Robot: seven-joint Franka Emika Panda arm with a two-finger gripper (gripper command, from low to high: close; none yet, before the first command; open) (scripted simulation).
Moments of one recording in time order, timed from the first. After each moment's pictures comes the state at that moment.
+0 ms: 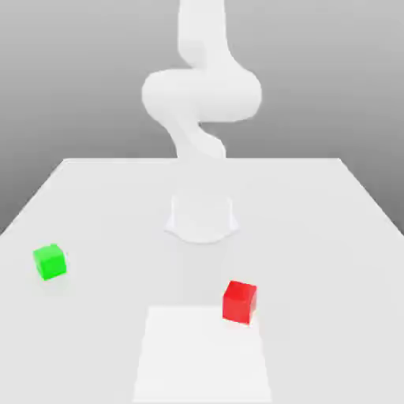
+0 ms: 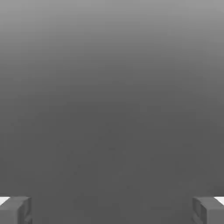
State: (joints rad) arm 0.00 -0.74 0.00 -2.37 0.03 2.35 0.83
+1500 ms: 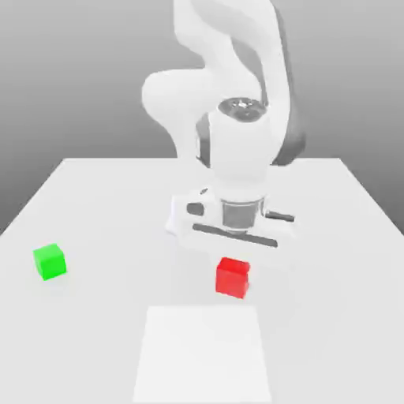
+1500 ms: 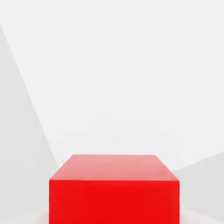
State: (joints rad) arm 0.00 -0.15 0.01 -2.94 0.01 2.80 1.29
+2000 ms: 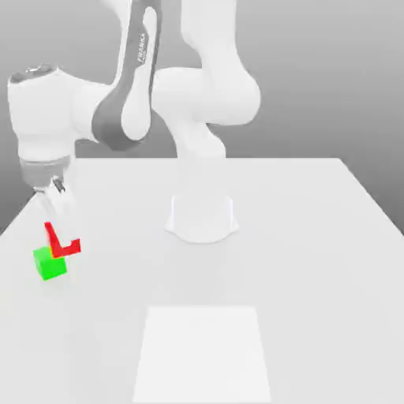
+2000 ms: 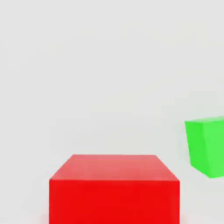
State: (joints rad) arm -0.56 -0.18 -0.46 -2.83 -0.17 2.67 1.12
